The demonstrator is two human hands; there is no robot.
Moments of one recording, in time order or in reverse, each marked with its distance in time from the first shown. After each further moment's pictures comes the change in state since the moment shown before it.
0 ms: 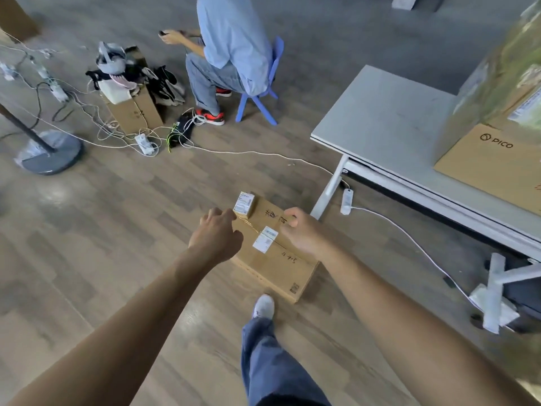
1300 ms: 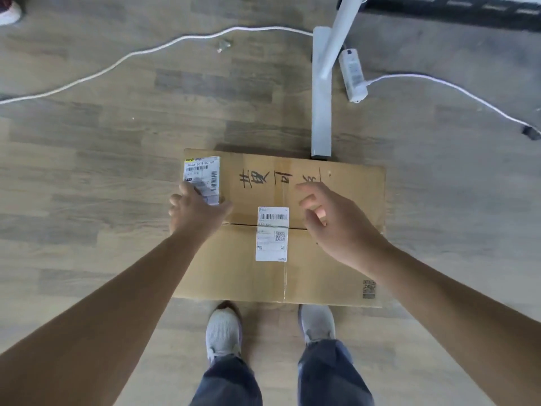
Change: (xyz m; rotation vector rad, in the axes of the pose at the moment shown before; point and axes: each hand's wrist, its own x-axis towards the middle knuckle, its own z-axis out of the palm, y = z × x) left_hand 0.506 -0.150 0.360 0.040 -0.239 -0.085; right_hand 0.366 0.212 0.174 0.119 0.310 0.192
